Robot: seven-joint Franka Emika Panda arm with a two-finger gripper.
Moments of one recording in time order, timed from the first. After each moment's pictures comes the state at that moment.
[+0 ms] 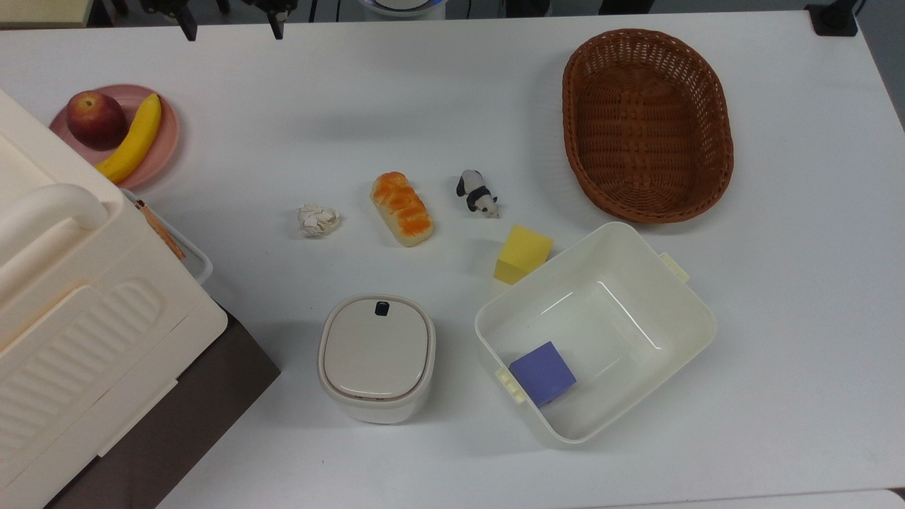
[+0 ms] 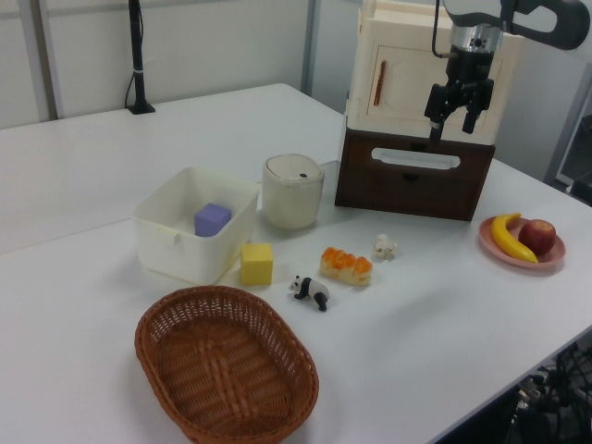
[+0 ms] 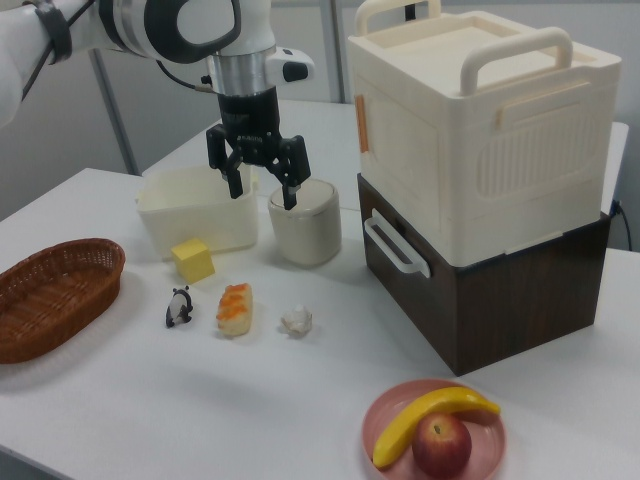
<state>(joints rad) -0.12 0.10 -0.13 -1.49 0.00 1.55 -0.27</state>
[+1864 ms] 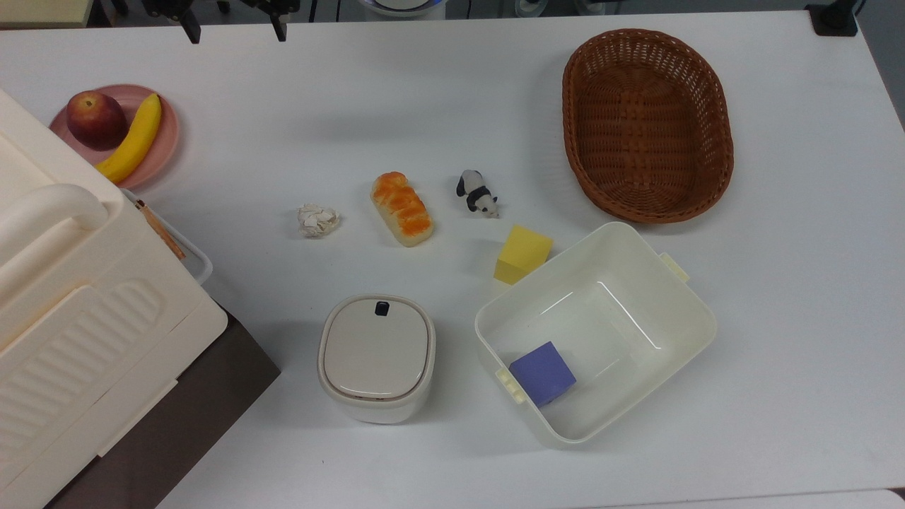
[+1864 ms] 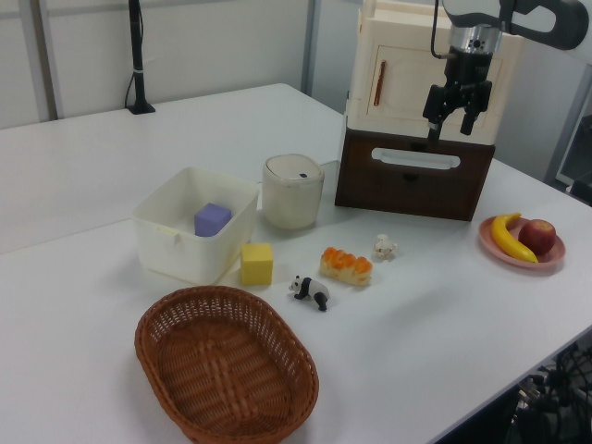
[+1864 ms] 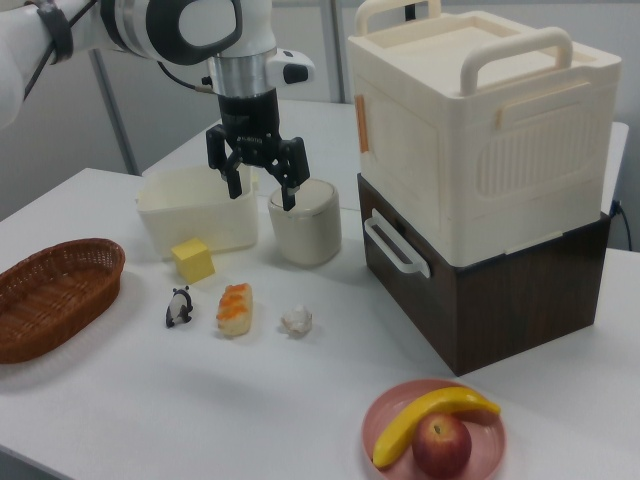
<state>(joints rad) -0.12 0.11 -0.13 -1.49 0.02 1.55 -0.27</state>
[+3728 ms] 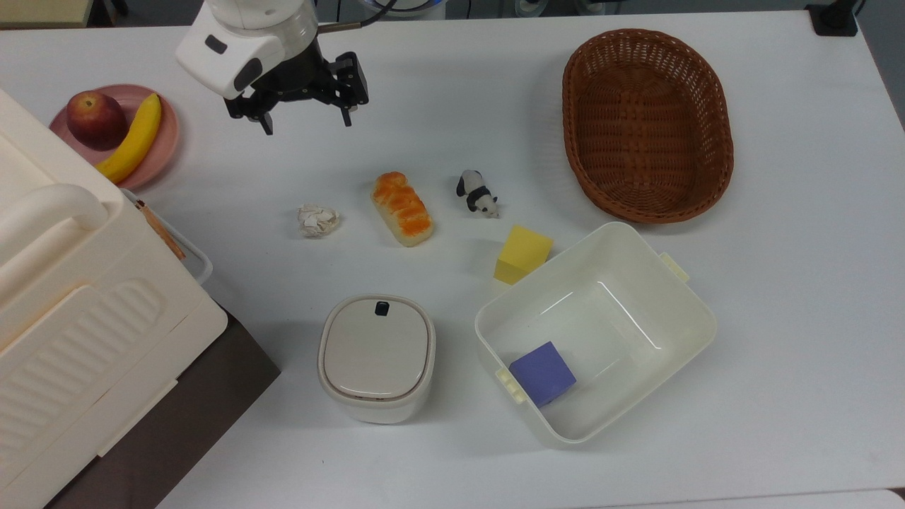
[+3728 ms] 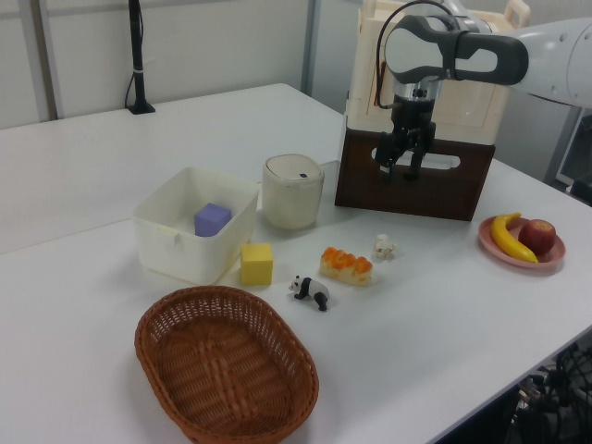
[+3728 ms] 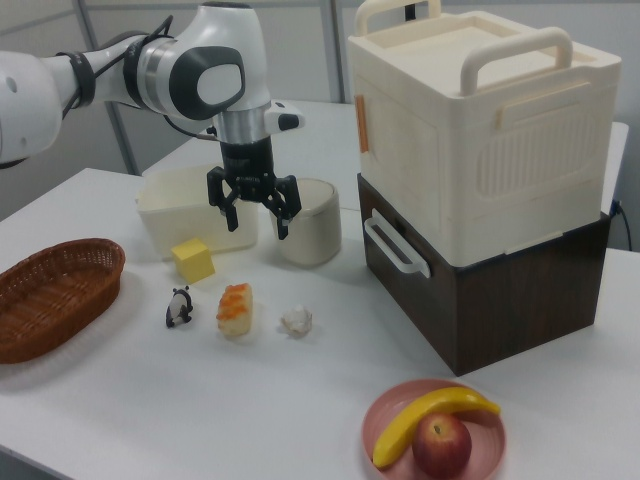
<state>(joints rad) -0.01 0.22 -0.12 -1.57 0.02 1.72 -0.27</state>
